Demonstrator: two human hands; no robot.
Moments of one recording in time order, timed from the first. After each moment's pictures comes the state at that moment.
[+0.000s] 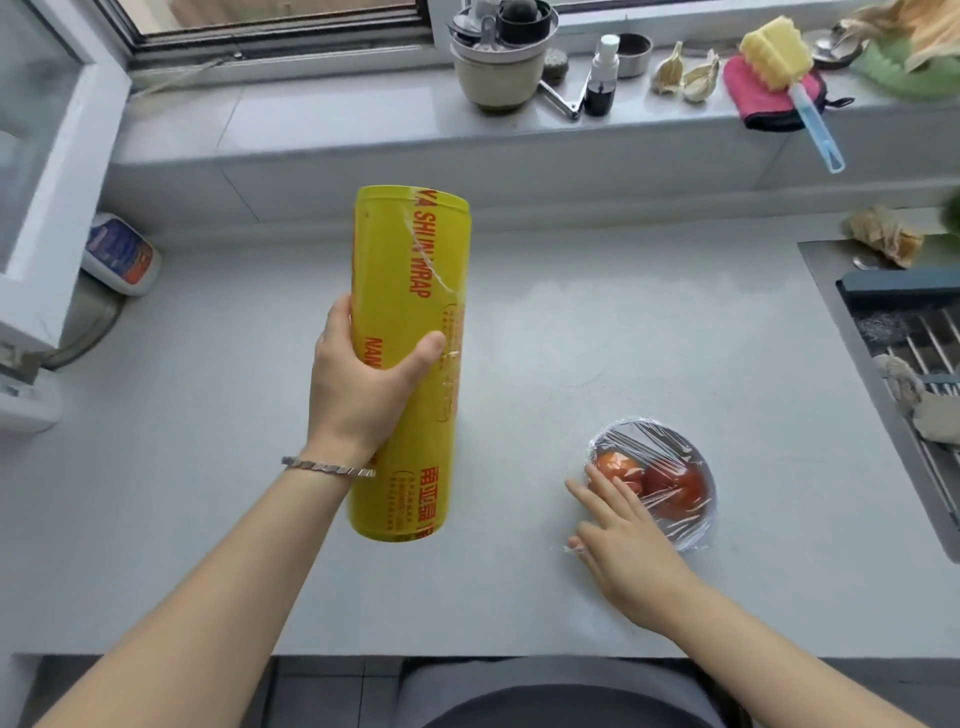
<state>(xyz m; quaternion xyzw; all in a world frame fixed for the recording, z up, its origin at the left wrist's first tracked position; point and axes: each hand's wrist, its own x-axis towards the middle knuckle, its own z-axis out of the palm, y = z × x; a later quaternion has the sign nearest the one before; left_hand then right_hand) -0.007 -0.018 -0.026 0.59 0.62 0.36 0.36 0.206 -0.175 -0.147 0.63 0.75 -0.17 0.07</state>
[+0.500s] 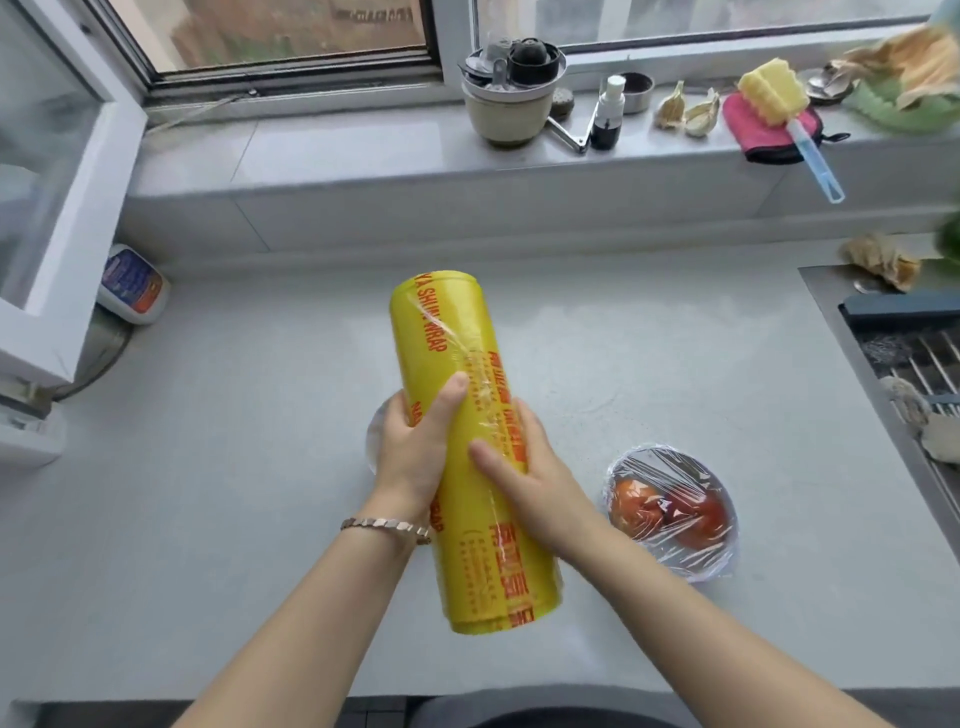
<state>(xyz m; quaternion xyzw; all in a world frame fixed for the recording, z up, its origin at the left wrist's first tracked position) 0.009 -0.032 -0.041 0.33 0.62 0.39 0.59 0.118 -0.082 -0.059 0.59 0.42 -0.57 -0.38</state>
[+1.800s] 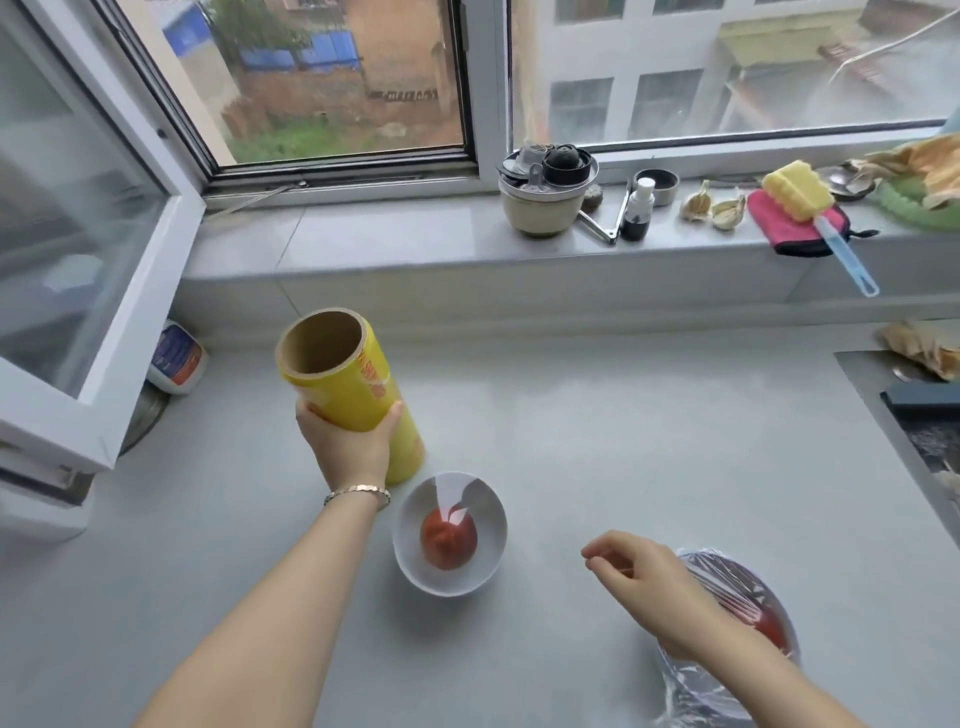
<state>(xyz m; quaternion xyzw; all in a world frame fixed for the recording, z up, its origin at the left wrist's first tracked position) -0.059 0.102 -0.092 0.40 0.71 0.50 0.28 0.184 -0.070 -0.098 0.71 0.53 -0.44 -0.17</state>
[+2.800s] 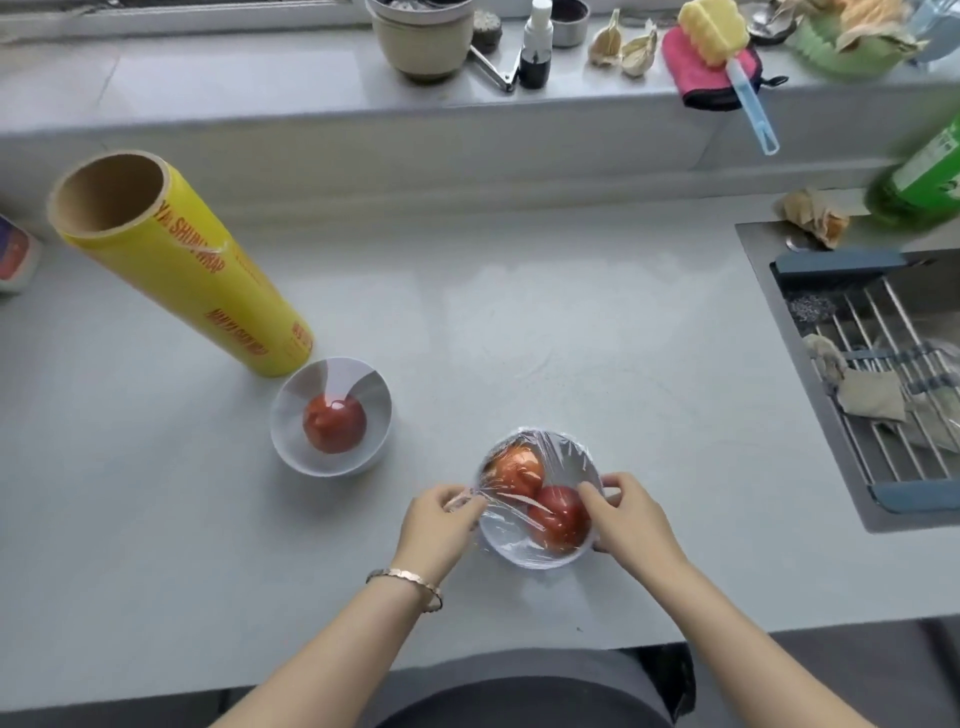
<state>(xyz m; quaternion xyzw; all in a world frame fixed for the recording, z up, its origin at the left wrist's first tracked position) 0.066 -0.101 -0.140 0.43 0.67 0.12 0.59 0.246 -0.157 -0.139 0.82 0.26 -0.46 -0.22</state>
